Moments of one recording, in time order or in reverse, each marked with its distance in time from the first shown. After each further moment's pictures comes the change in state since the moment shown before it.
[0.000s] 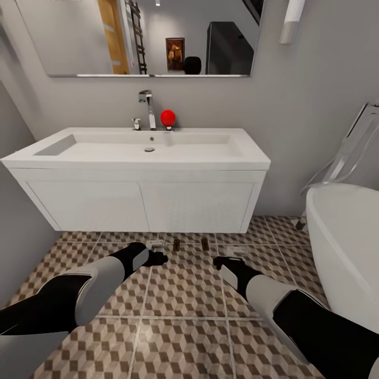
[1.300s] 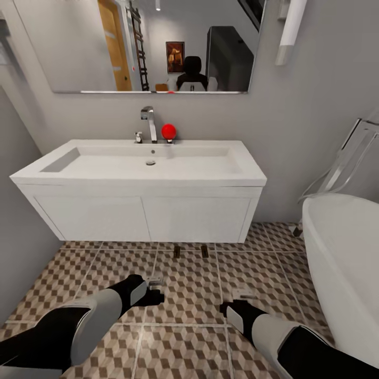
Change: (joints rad) left arm 0.188 0.005 0.001 0.000 0.000 0.080 0.022; right arm 0.200 -0.006 -0.001 0.056 -0.002 0.057 0.000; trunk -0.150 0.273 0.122
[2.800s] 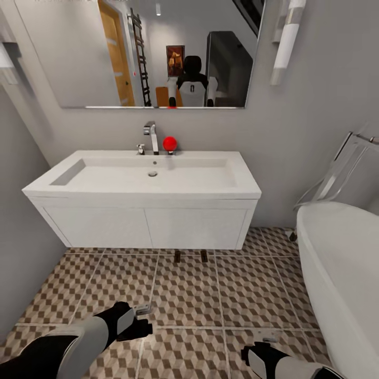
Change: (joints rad) left arm 0.145 0.062 0.002 0.002 0.066 -0.008 0.006; right arm 0.191 -0.096 -0.001 -0.001 -0.001 -0.003 0.014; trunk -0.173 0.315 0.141
